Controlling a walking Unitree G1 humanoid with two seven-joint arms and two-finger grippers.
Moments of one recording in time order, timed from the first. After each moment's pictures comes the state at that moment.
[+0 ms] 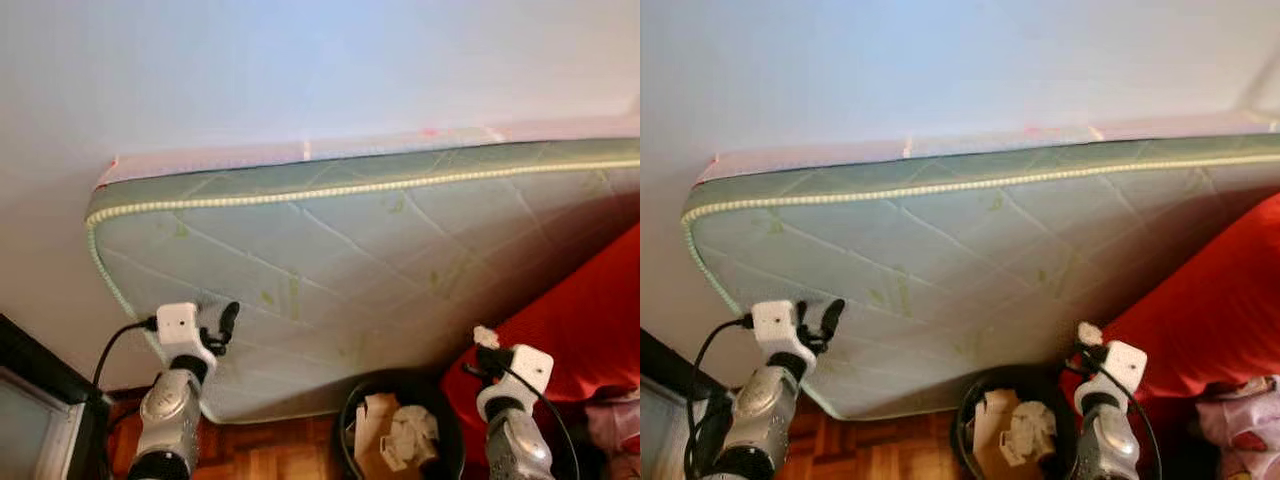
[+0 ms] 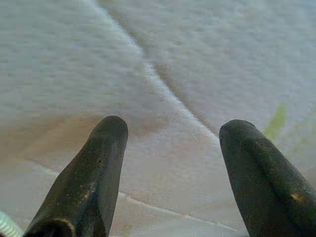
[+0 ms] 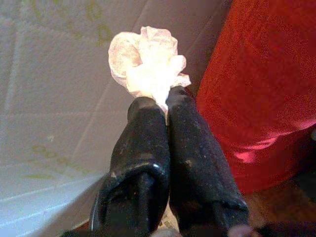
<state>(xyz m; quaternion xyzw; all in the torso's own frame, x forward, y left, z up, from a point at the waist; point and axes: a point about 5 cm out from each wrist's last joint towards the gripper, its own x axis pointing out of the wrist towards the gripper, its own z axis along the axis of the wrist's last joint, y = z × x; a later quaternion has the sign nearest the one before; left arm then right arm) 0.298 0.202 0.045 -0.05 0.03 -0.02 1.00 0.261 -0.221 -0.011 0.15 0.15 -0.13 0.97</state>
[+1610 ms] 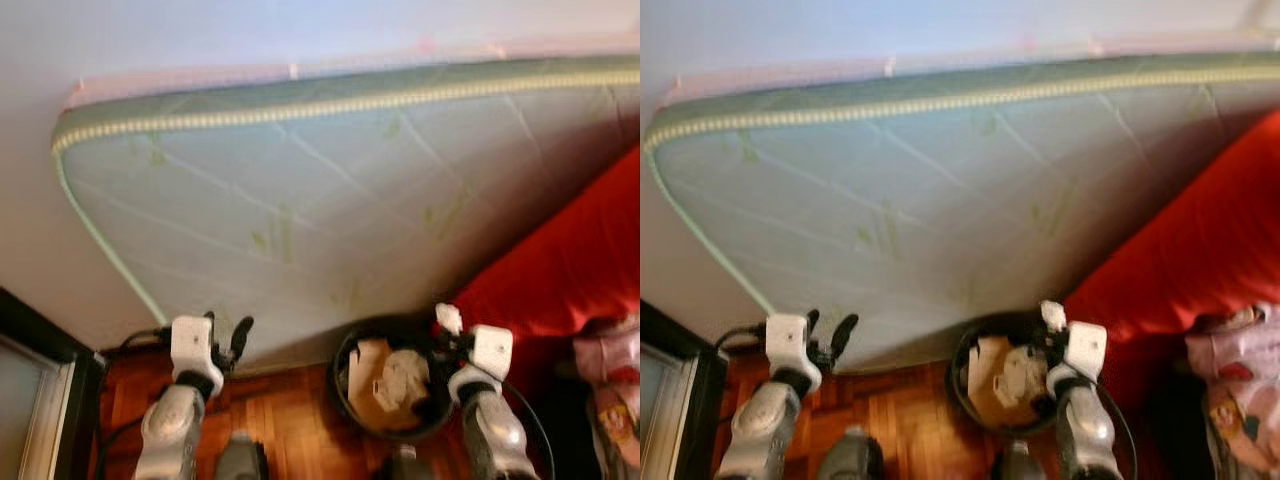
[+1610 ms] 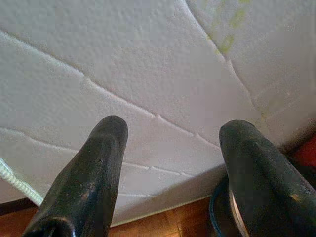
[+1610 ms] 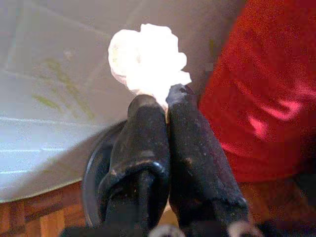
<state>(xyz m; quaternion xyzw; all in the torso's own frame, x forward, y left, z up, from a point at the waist) 0.278 0.192 0.041 0.00 0.03 -0.07 1.00 0.277 -0.187 0.001 0.09 0.13 -0.04 0.99</state>
